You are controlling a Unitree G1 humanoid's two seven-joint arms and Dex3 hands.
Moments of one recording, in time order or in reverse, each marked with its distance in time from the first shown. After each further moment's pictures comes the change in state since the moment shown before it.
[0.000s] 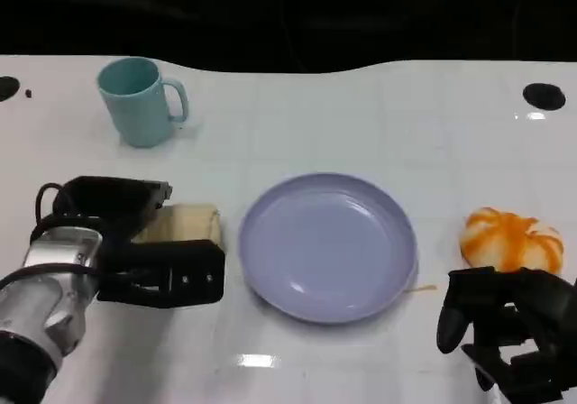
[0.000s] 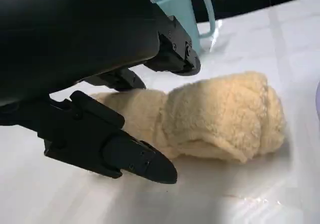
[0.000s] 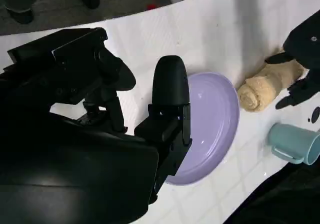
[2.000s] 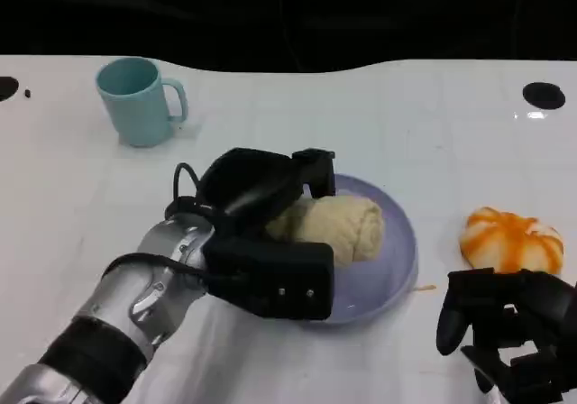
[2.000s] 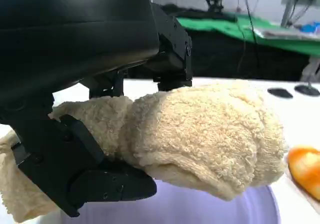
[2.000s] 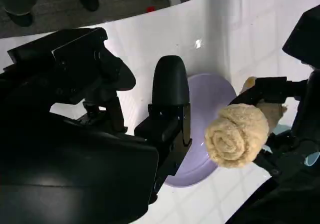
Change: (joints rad) left arm -0.030 -0.185 -0.059 -0.168 -0.201 -0.260 0.075; right arm 0.001 0.000 -0.001 -0.004 0.008 0.005 0.005
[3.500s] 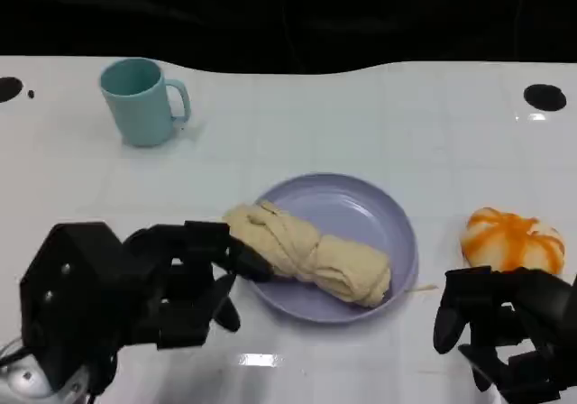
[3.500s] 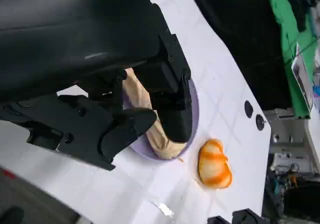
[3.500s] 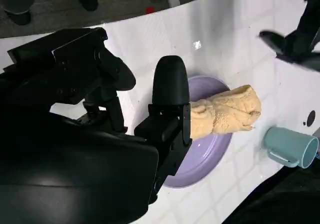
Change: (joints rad) left arm 0.657 0.032 0.473 -0.941 -0.777 0.660 -0.394; right arm -0.010 0.000 0.006 0.000 0.001 0.002 0.003
